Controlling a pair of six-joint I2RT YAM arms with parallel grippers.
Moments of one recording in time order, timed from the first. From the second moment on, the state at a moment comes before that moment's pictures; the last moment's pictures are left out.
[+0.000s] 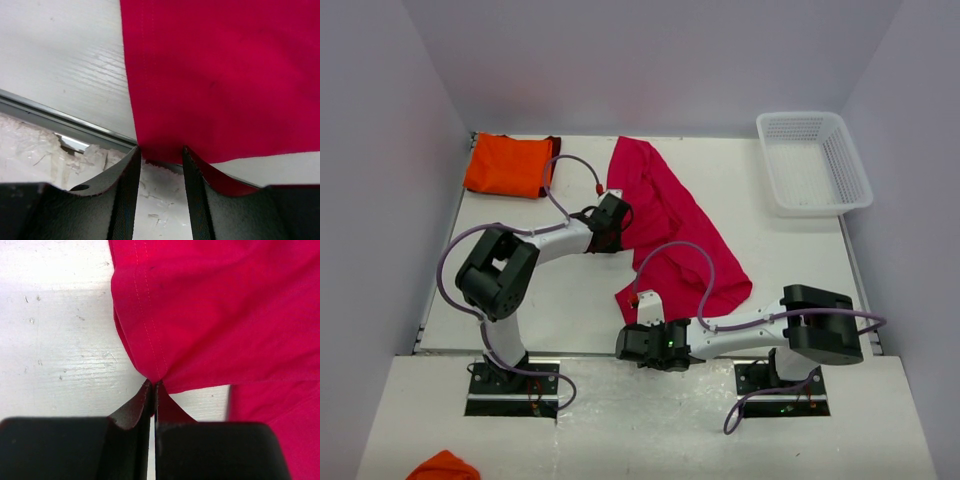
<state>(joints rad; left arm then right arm) -0.60 1.83 1.09 -0.30 -0.26 -0.51 1.49 1.60 0.86 -0.49 0.44 1.13</state>
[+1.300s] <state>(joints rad) -0.57 1.76 1.02 -0.29 -0.21 -0.49 1.33 1.58 0.81 -0.42 0.43 1.18</state>
